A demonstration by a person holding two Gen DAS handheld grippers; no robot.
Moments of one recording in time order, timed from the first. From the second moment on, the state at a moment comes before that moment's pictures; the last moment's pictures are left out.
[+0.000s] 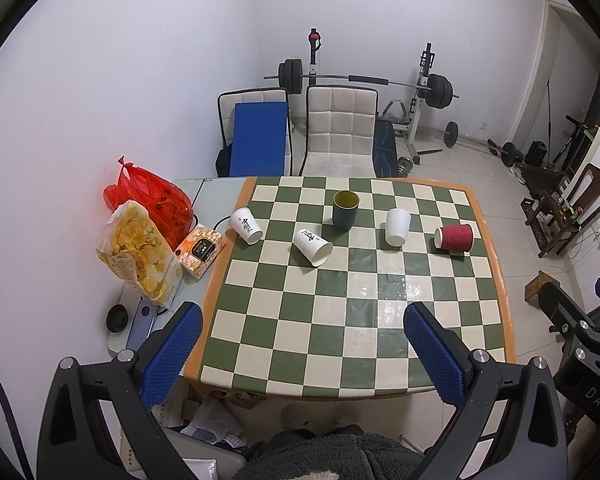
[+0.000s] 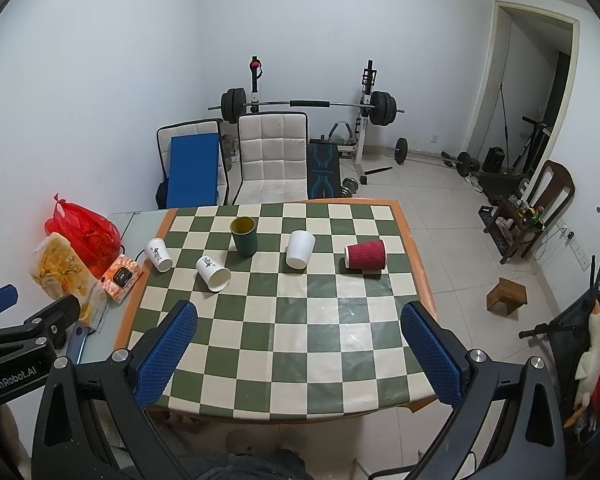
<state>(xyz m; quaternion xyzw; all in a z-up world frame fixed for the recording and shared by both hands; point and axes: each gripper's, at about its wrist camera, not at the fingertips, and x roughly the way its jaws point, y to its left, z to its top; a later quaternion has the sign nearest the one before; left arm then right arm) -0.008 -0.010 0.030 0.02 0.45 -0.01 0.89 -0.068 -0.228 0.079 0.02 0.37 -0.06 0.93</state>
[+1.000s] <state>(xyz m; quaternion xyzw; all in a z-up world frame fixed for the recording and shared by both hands) 0.112 0.023 -0.135 0.01 0.55 0.11 0.82 0.073 -0.208 -0.118 0.00 0.54 0.00 0.84</state>
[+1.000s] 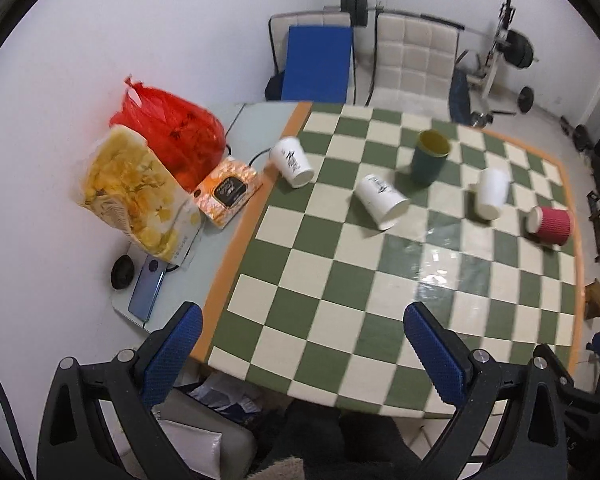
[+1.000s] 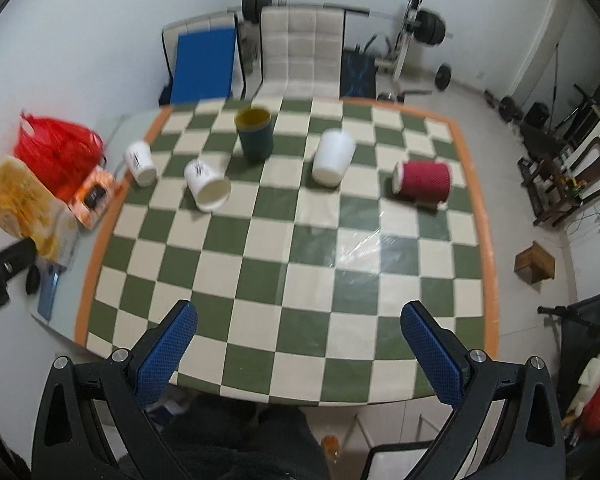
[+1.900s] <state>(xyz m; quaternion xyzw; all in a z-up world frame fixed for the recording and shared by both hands) 0.394 0.160 -0.308 -0.11 0.70 0.12 0.69 0.283 -0.088 -0.344 0.03 0.70 -0.04 0.71</state>
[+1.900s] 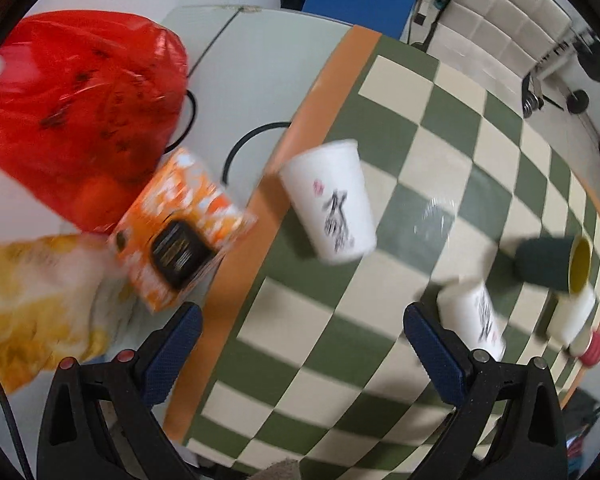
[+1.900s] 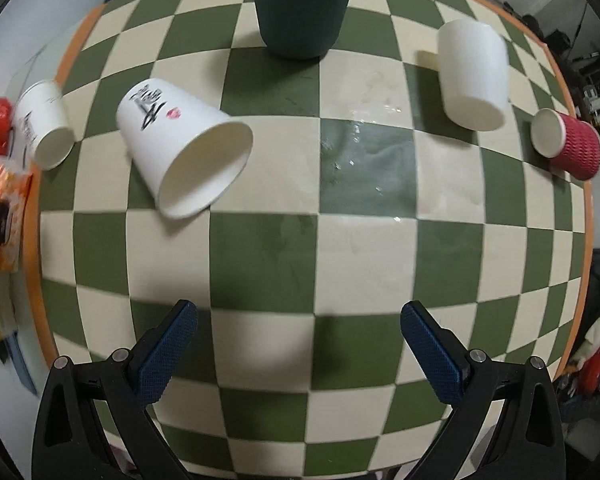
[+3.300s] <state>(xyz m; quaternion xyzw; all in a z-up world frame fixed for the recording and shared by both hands) 0.478 0.127 -0.381 0.02 0.73 0.09 0.68 0.346 -0.084 -0.345 0.07 0.73 -0.08 0.68</state>
